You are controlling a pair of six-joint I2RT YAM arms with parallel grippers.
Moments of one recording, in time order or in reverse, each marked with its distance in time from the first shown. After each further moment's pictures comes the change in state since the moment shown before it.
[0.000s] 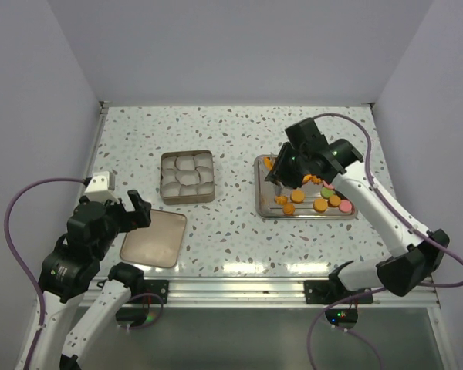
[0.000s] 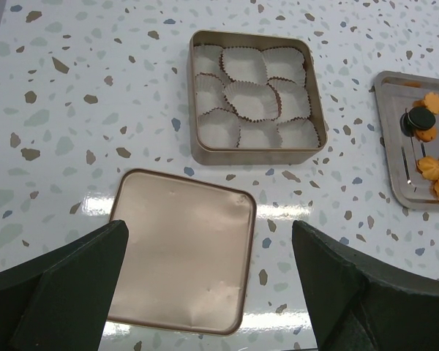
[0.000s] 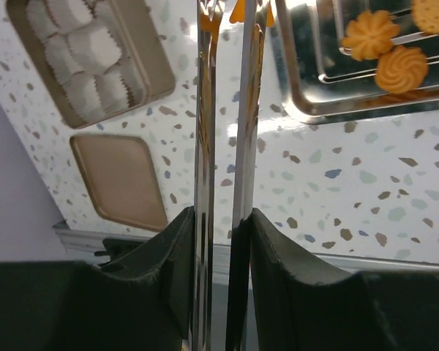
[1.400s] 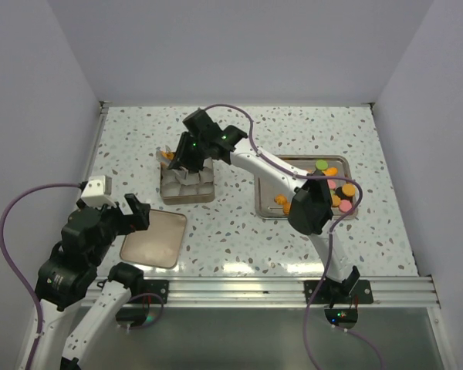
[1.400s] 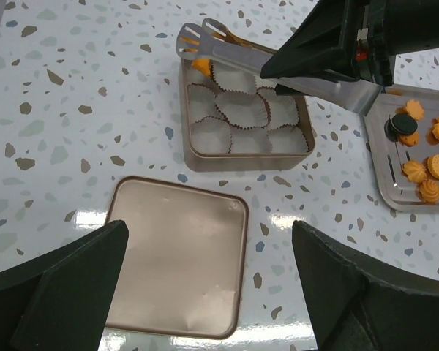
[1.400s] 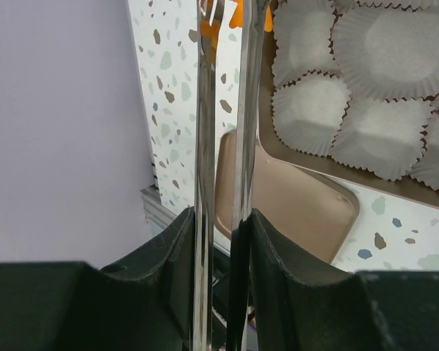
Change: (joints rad) left arm 0.000 -0.052 -0.004 0.006 0.017 0.007; right arm 0.317 0.860 0.763 0.316 -0.172 0.120
